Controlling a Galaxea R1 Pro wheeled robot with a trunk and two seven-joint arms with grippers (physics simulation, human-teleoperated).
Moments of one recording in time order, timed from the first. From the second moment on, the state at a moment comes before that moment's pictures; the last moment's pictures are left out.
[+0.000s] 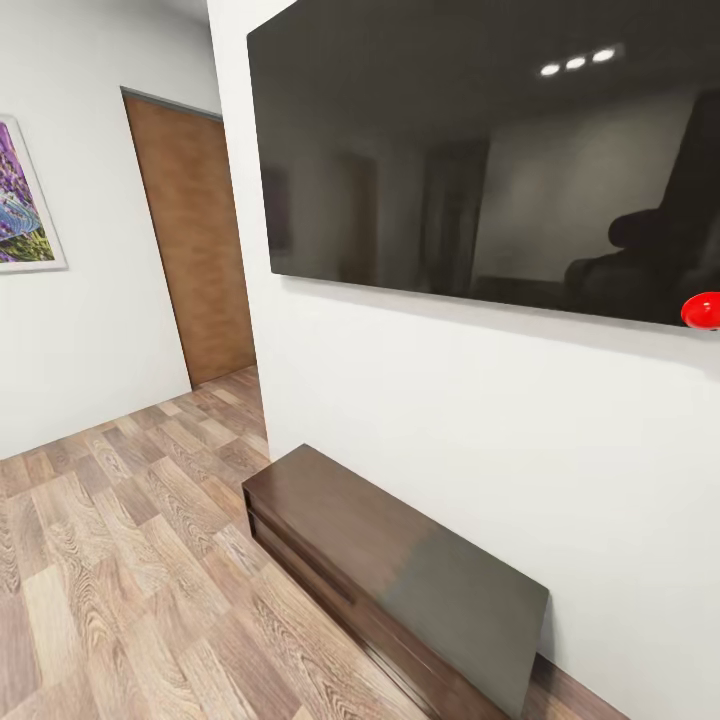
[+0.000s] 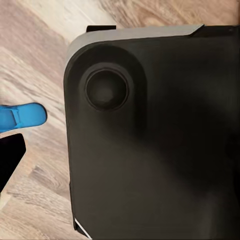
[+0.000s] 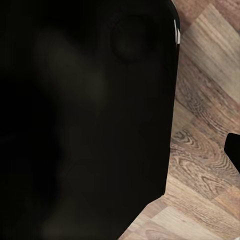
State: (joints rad) left arm 0.00 -0.01 0.00 -0.07 0.00 -0.02 0.00; right arm 0.00 0.00 0.00 0.00 0.00 0.00 0.00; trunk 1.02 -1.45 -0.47
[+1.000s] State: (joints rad) left arm 0.00 -0.02 0.00 -0.44 0.02 -0.04 0.00; right arm 0.00 -0.01 -0.01 -0.34 0.00 -0.05 -0.01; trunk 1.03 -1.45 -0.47
